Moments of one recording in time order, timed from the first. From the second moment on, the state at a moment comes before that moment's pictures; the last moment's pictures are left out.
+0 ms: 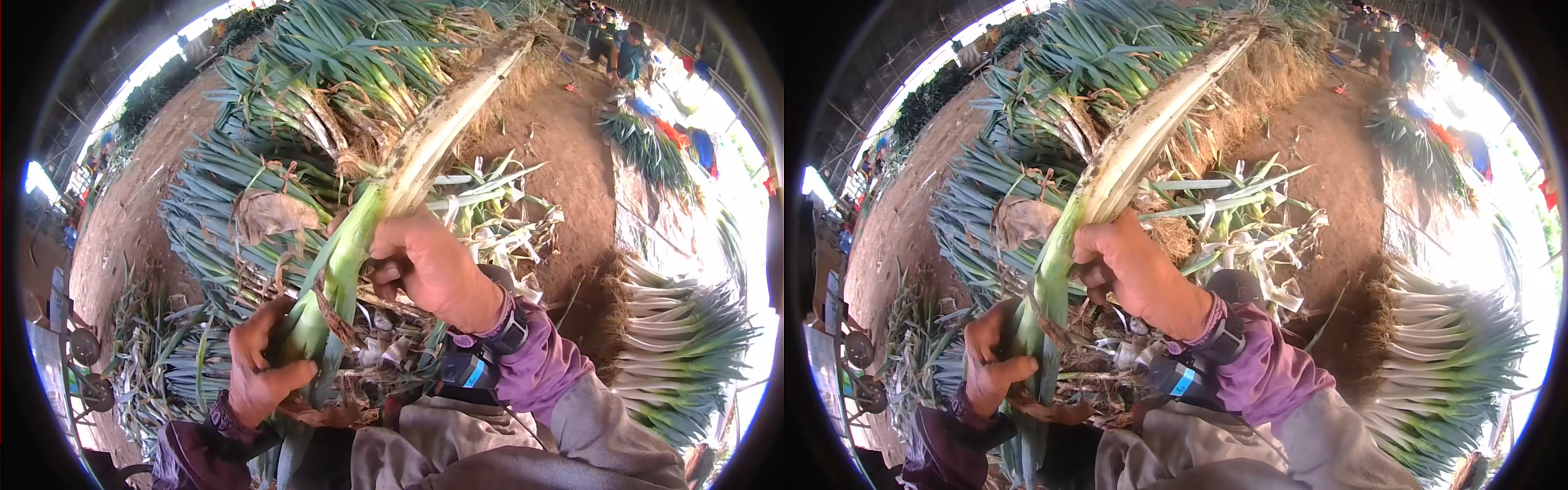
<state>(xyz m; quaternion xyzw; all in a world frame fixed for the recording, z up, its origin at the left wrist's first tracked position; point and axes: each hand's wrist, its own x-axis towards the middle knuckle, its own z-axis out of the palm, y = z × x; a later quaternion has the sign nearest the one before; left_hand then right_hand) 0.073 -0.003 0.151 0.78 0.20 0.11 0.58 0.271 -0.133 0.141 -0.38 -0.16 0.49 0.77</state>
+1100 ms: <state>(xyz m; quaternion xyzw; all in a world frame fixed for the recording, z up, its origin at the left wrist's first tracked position) 0.030 0.015 0.081 0.45 0.16 -0.10 0.87 0.262 -0.151 0.103 -0.34 -0.45 0.39 0.73</state>
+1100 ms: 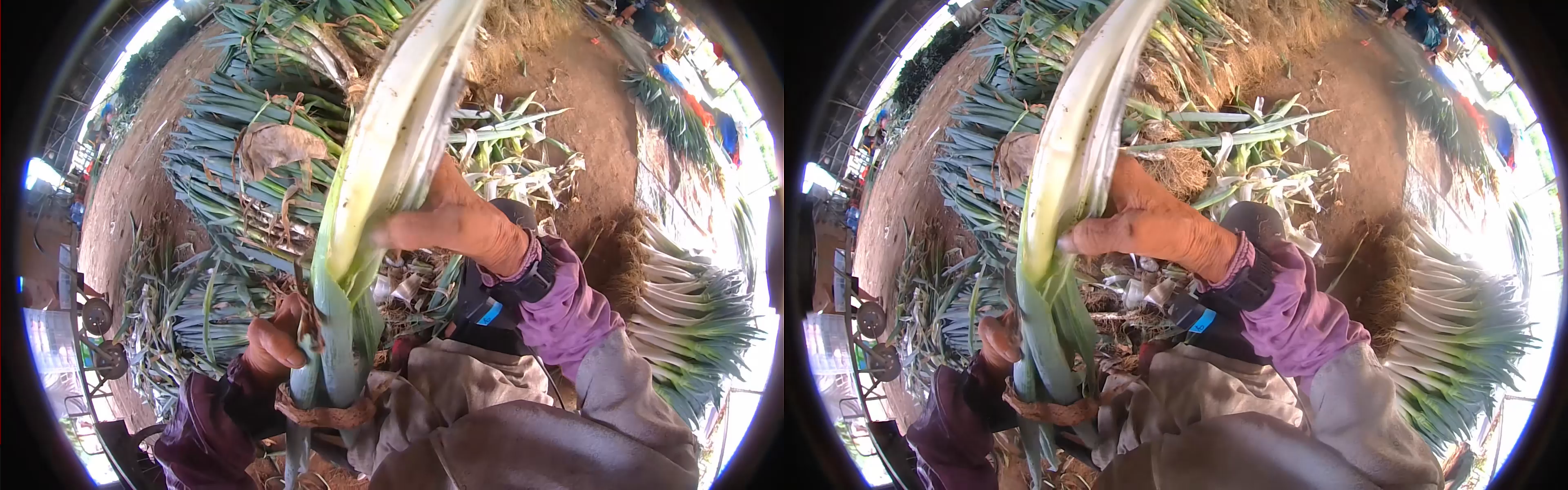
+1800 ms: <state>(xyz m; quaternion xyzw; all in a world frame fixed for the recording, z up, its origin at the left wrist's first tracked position) 0.008 0.006 0.097 0.54 0.18 -0.23 0.79 0.249 -0.137 0.072 -0.42 -0.63 0.31 0.58</state>
